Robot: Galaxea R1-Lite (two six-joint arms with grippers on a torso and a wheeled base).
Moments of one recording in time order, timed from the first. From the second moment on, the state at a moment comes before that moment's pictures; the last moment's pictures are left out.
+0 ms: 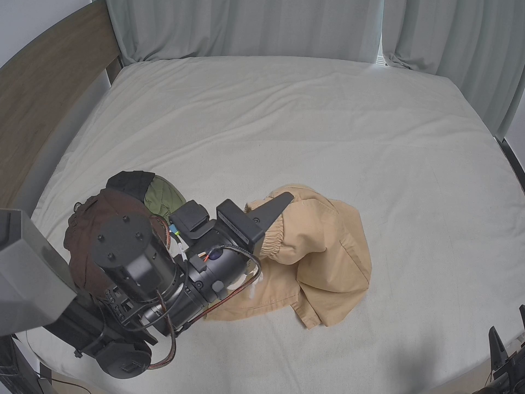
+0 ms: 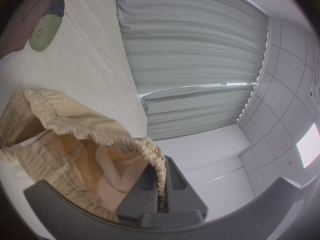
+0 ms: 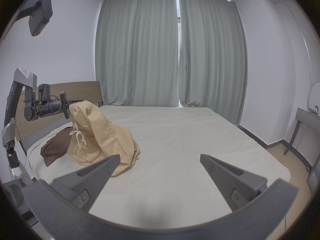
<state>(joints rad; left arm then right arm) -0.79 1.92 -0.57 -1.55 0.00 -1.17 -0.01 0.02 -0.02 0.00 0.03 -0.02</state>
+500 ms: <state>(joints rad) -0.64 1.93 -0.49 -1.55 0.00 -1.06 -0.01 0.02 -0.02 0.00 0.03 -0.02</state>
